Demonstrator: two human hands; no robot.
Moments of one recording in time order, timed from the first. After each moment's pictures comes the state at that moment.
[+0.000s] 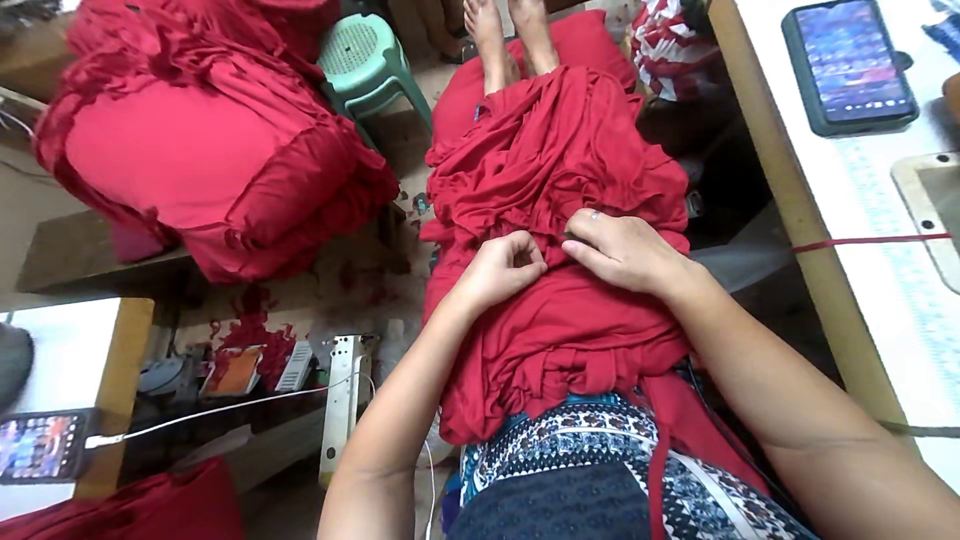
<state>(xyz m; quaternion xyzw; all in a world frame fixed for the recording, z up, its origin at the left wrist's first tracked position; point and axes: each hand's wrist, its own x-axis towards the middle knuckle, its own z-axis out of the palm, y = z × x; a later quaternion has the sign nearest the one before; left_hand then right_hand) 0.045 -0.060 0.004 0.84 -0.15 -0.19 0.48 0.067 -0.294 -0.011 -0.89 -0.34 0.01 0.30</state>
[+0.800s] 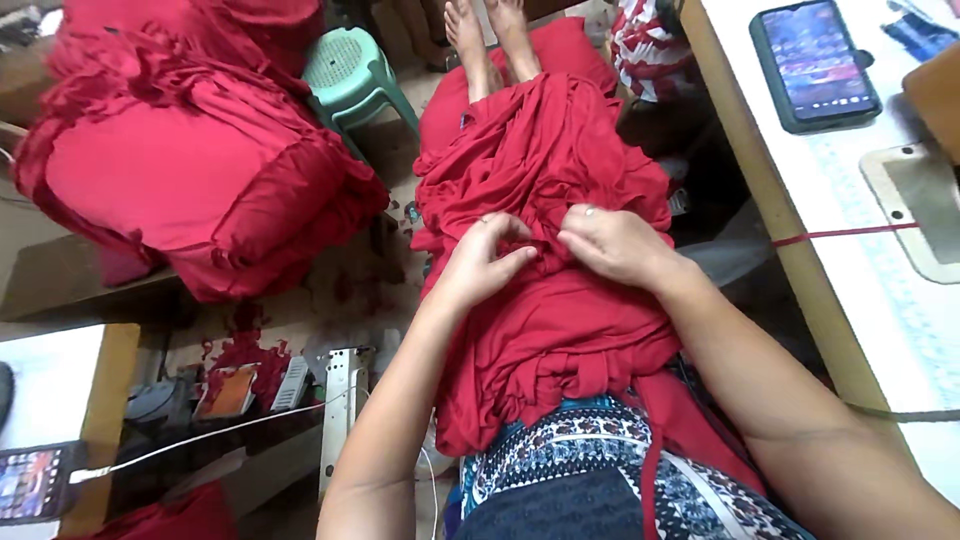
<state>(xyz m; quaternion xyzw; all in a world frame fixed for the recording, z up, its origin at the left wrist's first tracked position) 0.055 -0.057 0.023 0.88 -0.21 -0.07 0.42 0.071 -0.301 -0.010 -0.89 -0.34 -0.05 0.32</state>
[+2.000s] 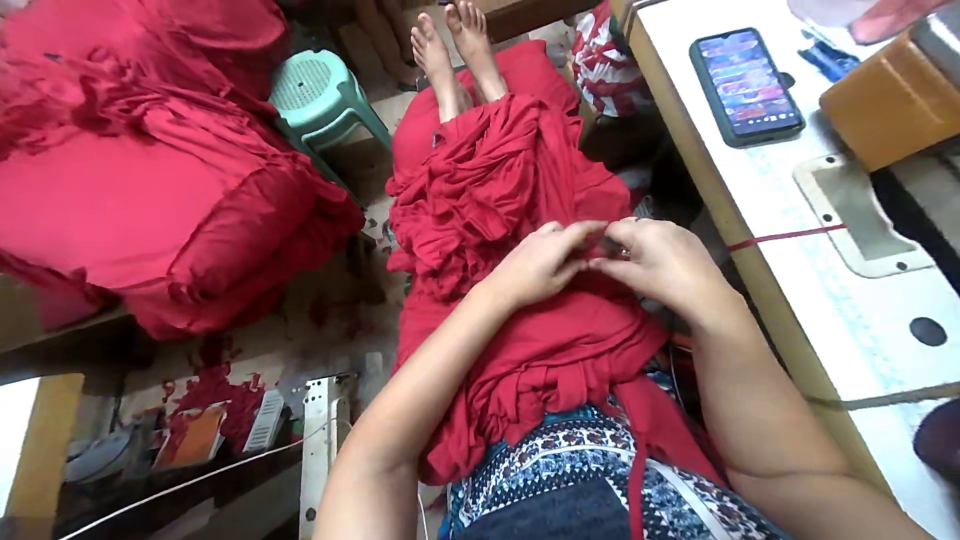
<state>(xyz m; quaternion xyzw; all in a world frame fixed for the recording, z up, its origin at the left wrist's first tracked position) 0.087 -0.147 -0.002 0.82 -0.45 -0.05 0.36 0.038 -0.345 0.034 -0.95 -0.10 0.05 0.29</state>
